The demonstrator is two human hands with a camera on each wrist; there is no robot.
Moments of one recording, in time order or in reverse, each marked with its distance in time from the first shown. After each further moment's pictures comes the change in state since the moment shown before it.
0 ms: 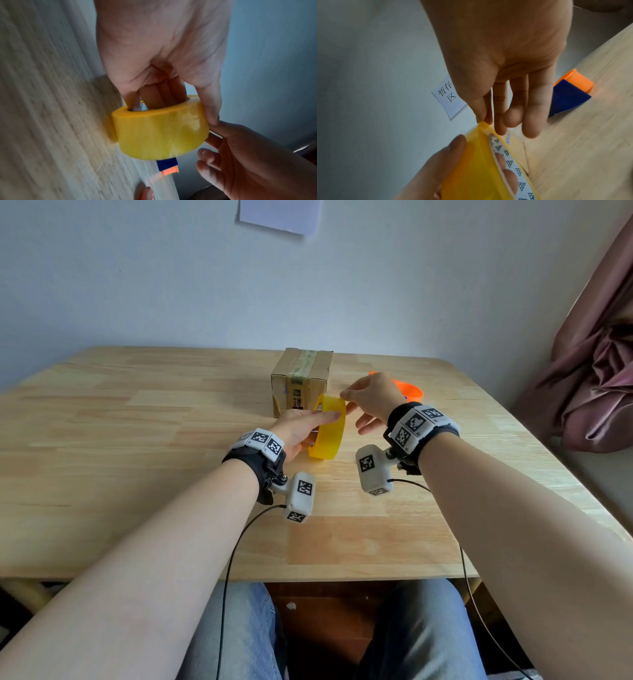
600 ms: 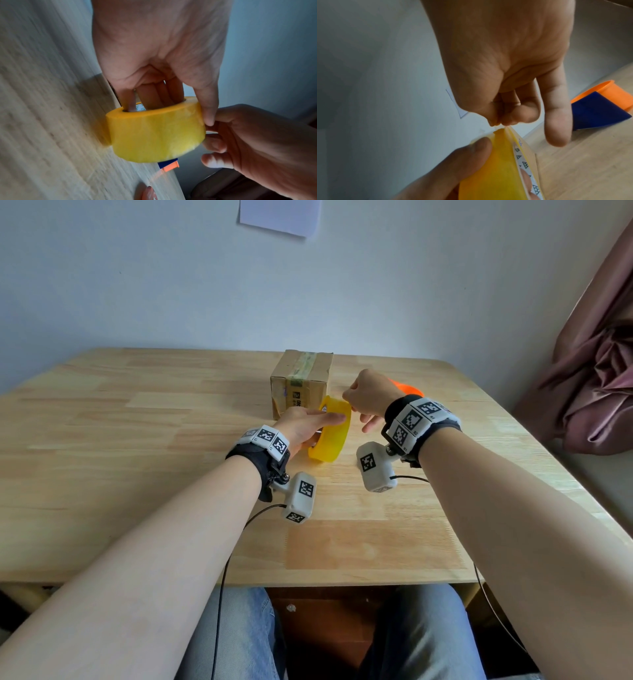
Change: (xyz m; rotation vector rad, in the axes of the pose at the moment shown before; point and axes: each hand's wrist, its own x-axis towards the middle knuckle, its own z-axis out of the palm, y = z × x) left_hand 0.003 0.008 0.006 0.080 -0.026 0.039; right_hand 0.011 -0.015 -0.002 -0.319 0.000 -0.008
